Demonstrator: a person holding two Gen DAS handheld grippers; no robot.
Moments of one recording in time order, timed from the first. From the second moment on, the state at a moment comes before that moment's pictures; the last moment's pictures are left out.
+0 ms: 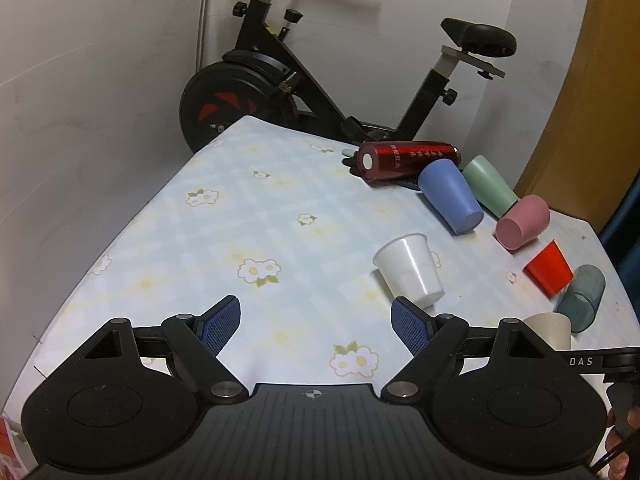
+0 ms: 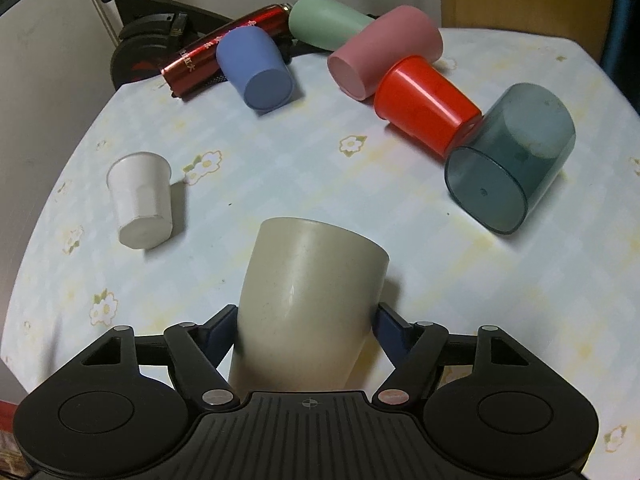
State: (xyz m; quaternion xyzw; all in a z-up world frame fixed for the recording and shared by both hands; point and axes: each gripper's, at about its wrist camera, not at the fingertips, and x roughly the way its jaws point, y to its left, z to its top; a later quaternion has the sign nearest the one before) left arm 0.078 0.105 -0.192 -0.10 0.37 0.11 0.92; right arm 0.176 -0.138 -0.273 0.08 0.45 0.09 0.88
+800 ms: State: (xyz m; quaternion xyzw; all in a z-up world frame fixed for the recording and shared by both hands) left arm 0.073 0.102 -0.190 -0.09 0.38 0.09 0.92; right arm 0.146 -0.153 -0.256 0.05 0.42 0.08 0.90
